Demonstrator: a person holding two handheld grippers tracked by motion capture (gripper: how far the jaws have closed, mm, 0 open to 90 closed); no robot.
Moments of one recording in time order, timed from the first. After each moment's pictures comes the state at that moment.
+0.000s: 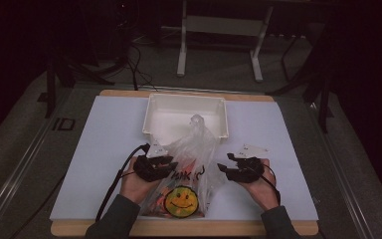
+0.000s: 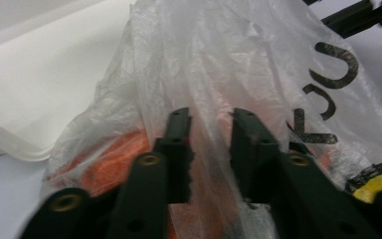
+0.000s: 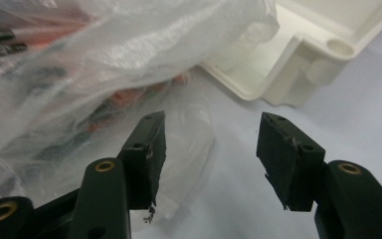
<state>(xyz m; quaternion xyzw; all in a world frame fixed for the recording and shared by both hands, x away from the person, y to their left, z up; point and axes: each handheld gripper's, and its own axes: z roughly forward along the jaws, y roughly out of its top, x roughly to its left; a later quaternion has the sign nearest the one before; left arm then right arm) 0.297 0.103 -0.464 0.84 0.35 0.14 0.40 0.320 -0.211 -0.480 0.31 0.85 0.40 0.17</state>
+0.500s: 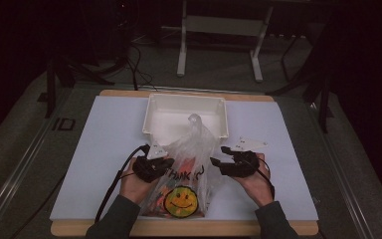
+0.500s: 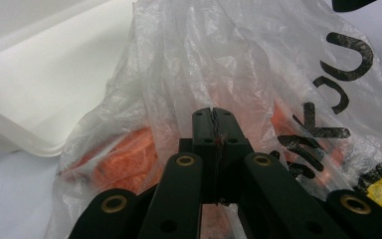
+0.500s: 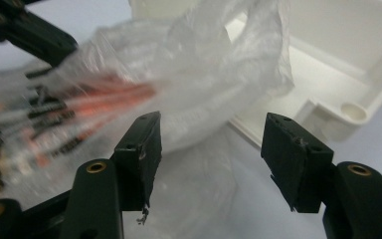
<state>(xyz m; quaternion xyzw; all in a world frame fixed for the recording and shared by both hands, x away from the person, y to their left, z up) 0.295 0.104 -0.465 0.84 0.35 0.16 0.39 0.324 -0.192 -0.456 0.31 0.83 0.44 0.16</state>
